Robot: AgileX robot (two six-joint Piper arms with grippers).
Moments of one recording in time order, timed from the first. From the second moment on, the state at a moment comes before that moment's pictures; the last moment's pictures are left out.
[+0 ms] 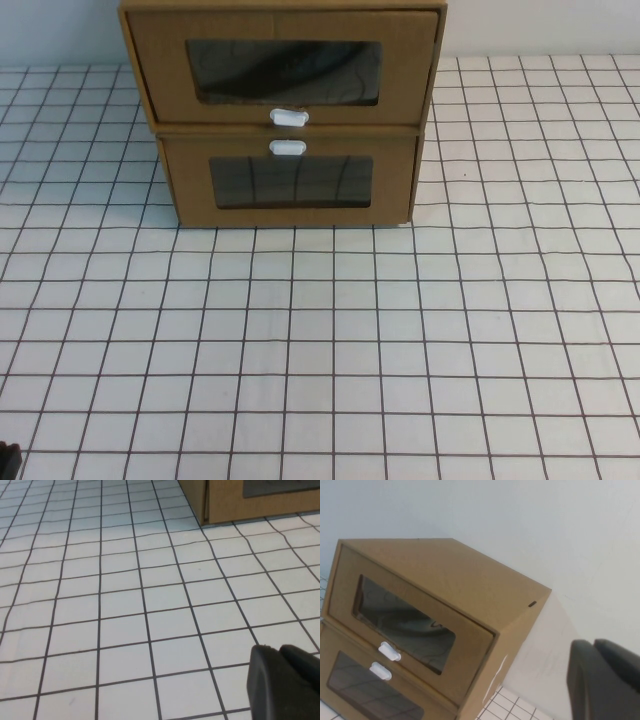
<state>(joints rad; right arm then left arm) 0.64 0.76 -0.78 1.76 -0.18 -2.12 -0.15 -0.01 0.03 -0.05 0.40 0.12</state>
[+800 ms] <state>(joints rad) 0.35 0.42 -0.78 1.76 -0.09 -2.12 -0.15 -0.01 0.03 -0.05 0.40 0.12</state>
